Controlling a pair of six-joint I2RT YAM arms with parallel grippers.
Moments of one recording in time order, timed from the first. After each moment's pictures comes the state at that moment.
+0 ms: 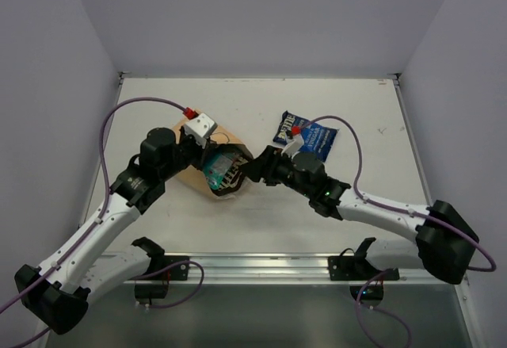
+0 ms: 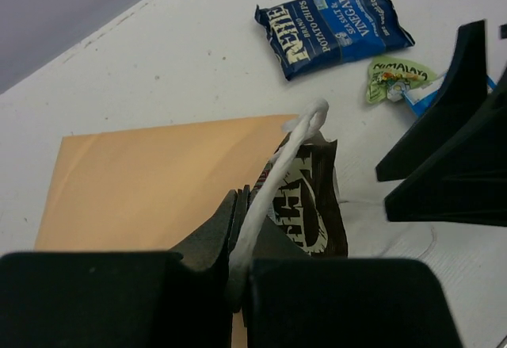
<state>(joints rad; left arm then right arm) -0.53 0.90 0.86 -0.27 0.14 0.13 0.87 1.21 0.64 0.35 0.02 0.93</state>
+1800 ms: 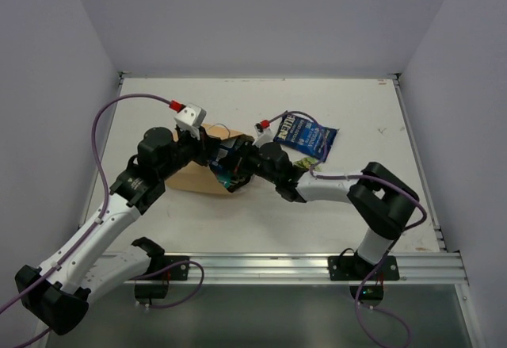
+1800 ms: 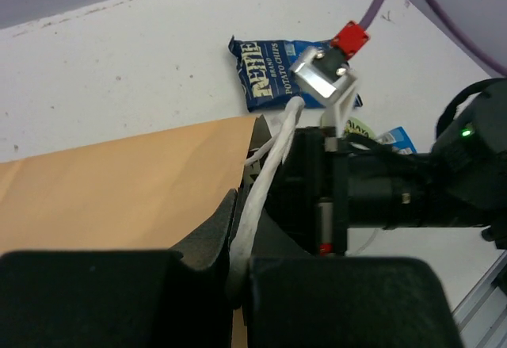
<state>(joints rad) -0.53 0.90 0.85 -0.19 0.14 -0.17 0.90 1.75 0.89 0.63 -0.01 1.02</state>
